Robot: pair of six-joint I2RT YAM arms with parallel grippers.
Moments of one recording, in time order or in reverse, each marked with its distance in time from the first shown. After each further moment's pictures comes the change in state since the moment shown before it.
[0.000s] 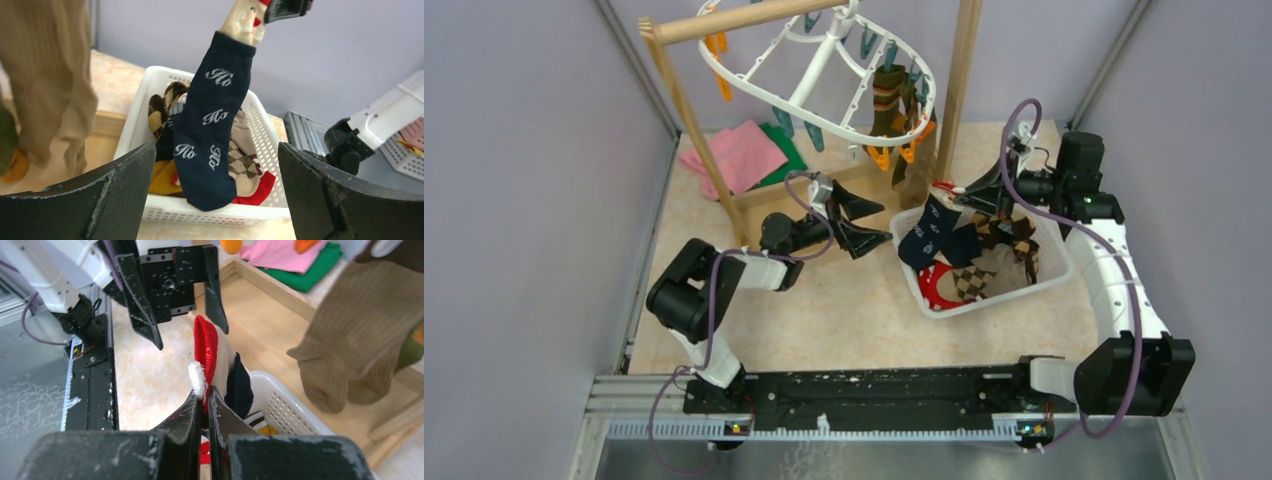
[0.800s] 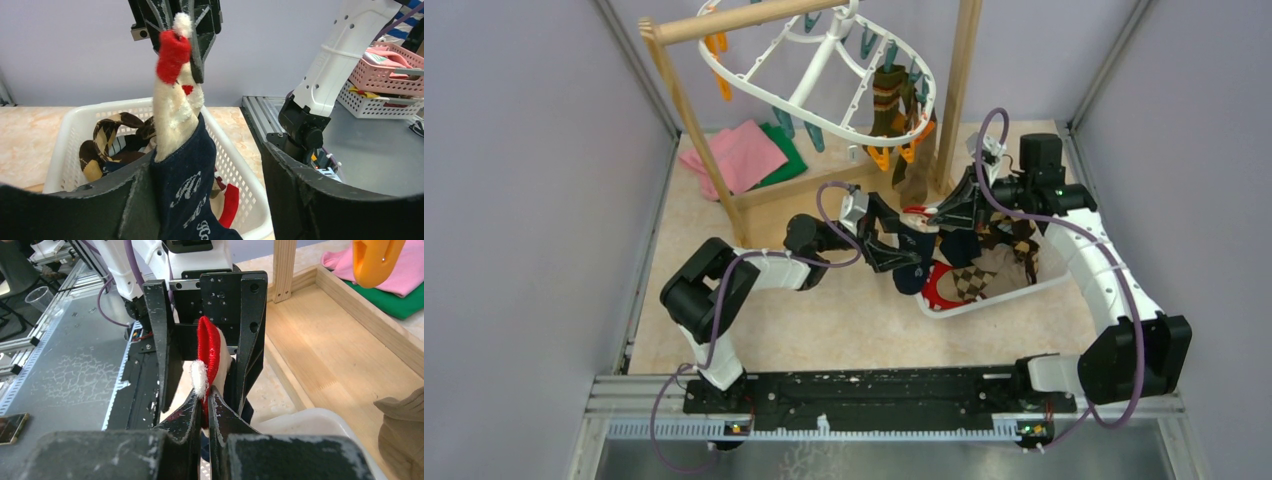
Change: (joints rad) left arm -0.172 0.051 0.163 0.025 0.187 0.093; right arm 0.183 0.072 0.042 -0.138 -0.139 -0.134
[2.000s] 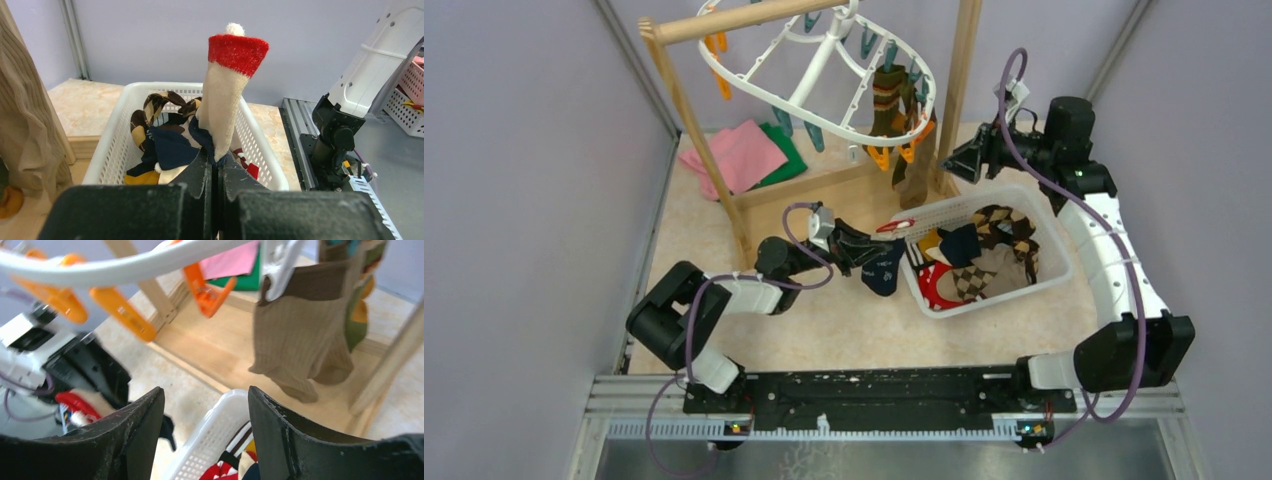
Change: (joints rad) left arm 0.053 -0.188 -0.277 0.000 -0.185 0.108; right arm -0.069 0.032 0.160 0.178 0.455 0.460
